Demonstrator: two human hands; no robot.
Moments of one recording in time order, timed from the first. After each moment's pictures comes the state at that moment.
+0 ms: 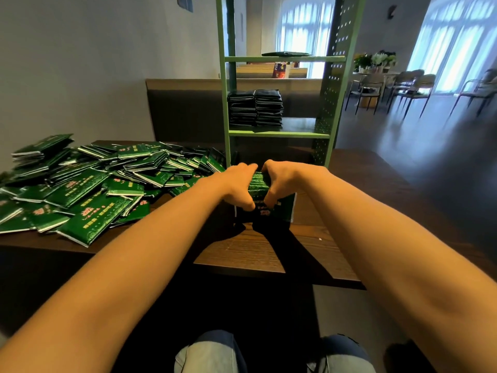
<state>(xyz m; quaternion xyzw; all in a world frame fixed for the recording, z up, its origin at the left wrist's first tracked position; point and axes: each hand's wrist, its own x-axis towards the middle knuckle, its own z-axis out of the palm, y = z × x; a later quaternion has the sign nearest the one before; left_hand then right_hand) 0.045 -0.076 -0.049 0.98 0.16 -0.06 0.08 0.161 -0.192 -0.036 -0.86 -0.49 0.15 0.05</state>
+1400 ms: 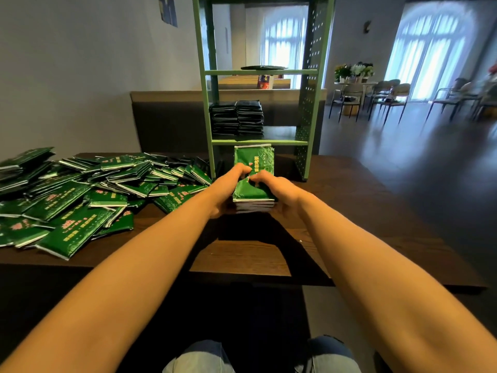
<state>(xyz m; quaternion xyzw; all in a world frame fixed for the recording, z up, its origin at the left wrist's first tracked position) 0.059 -0.098 -0.071 0.71 0.24 0.07 0.66 0.152 -0.234 -0.074 -0.66 -0.27 0.37 0.60</state>
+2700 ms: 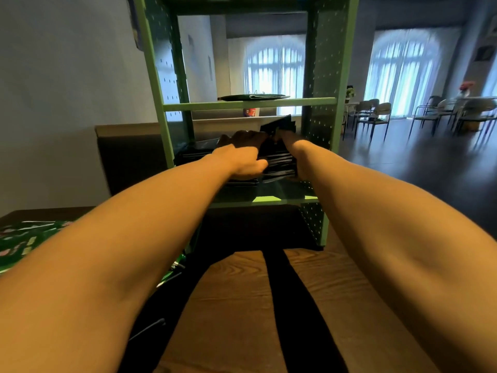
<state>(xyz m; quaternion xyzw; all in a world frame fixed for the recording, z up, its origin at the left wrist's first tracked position) 0.261 -0.009 0.055 0.98 0.13 0.11 -0.02 0.368 -0.109 0.051 -0.73 -0.16 0.17 0.65</state>
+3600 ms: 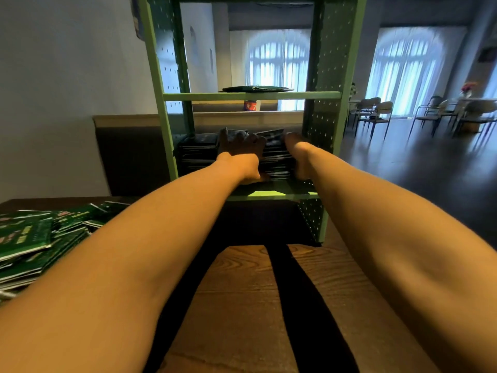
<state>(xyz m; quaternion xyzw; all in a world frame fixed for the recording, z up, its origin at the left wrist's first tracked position) 0.283 0.000 0.027 0.98 0.17 0.08 -0.11 0.375 -0.111 0.034 -0.74 -0.11 0.23 0.62</state>
